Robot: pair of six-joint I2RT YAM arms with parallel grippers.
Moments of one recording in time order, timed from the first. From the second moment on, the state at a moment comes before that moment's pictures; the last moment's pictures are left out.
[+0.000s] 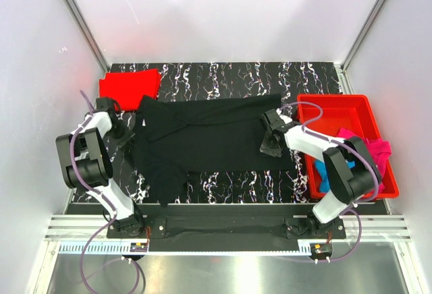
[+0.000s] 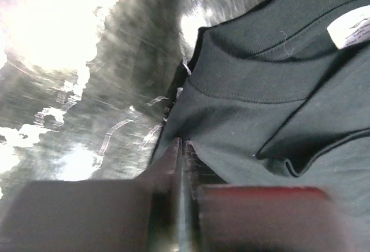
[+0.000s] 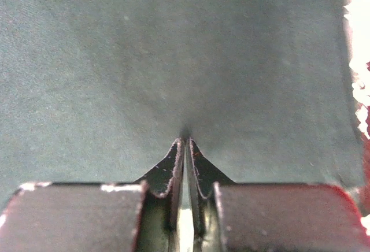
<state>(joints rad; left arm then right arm) 0.28 1.72 1.05 -0.62 0.06 -0.45 0.47 1.63 0.91 -0.47 0.17 0.80</state>
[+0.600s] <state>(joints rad) 0.20 1.58 1.17 -0.55 0.24 -0.43 0.25 1.89 1.47 -0.63 0.30 0.82</state>
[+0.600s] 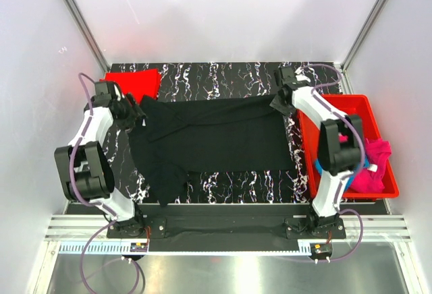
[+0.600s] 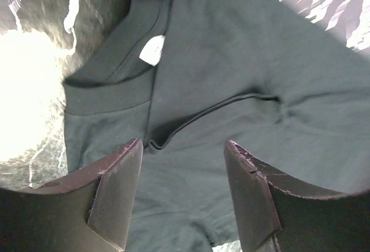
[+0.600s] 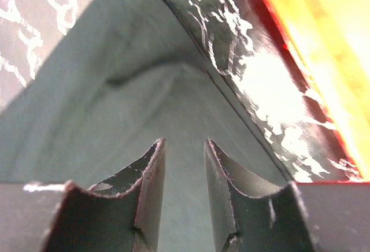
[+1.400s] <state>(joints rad) 0.17 1.75 1.10 -0.50 0.30 -0.43 0.25 2.22 1.88 -0.92 0.41 1.13</state>
